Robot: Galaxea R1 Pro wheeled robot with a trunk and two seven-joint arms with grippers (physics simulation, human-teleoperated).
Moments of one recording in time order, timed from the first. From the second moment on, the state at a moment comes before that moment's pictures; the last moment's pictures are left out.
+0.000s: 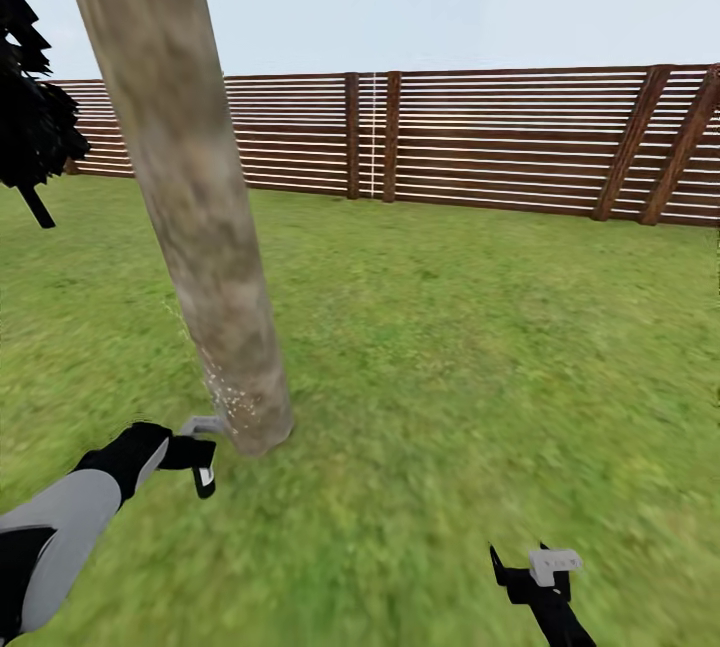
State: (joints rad) left arm -0.94 0.23 0.03 -0.23 -0.16 0.47 -0.38; right arm -0.49 -0.12 -0.19 -0.05 0.18 -0.69 0.06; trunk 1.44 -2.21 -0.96
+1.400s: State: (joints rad) left arm -0.93 0.23 0.03 -1.08 -0.12 1.02 -0.32; right arm -0.49 -0.12 -0.19 -0.05 0.18 -0.69 0.06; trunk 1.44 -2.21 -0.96
